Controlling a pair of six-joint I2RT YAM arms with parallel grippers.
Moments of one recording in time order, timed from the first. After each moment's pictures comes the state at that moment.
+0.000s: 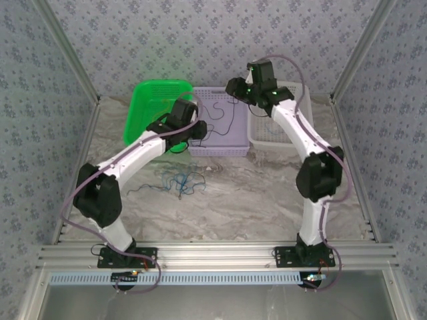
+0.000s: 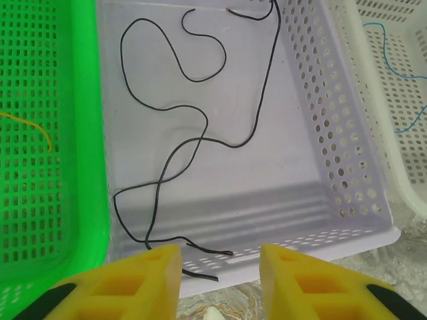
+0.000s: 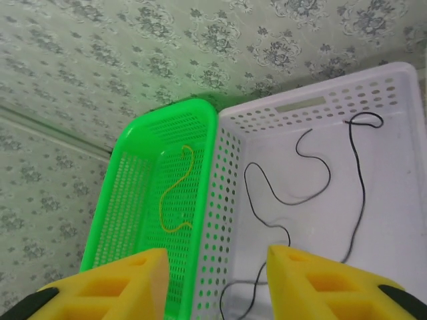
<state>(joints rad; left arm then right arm) -0.58 1.67 1.38 -0.45 -0.06 -0.47 0.37 1.81 1.77 -0.44 -0.18 0.61</state>
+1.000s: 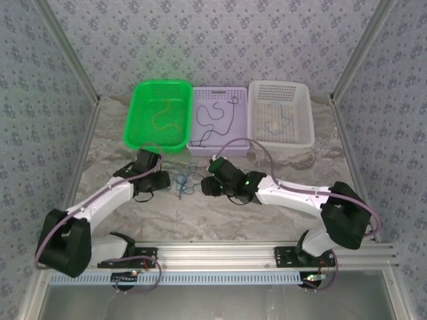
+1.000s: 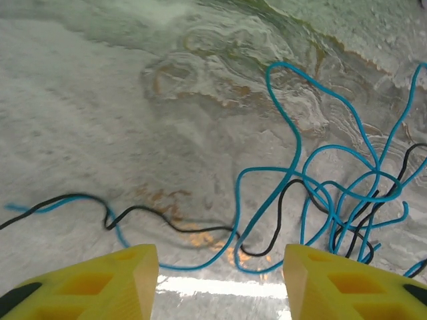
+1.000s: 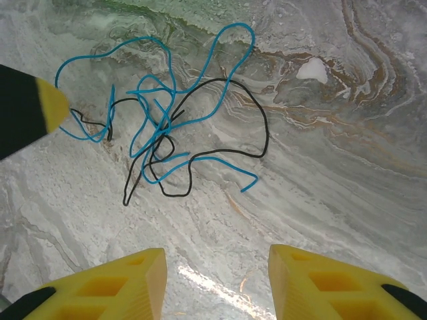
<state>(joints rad) -0.39 1.28 0.67 -0.49 -0.04 -0.57 0.99 1.49 0.94 -0.29 0.09 0.70</state>
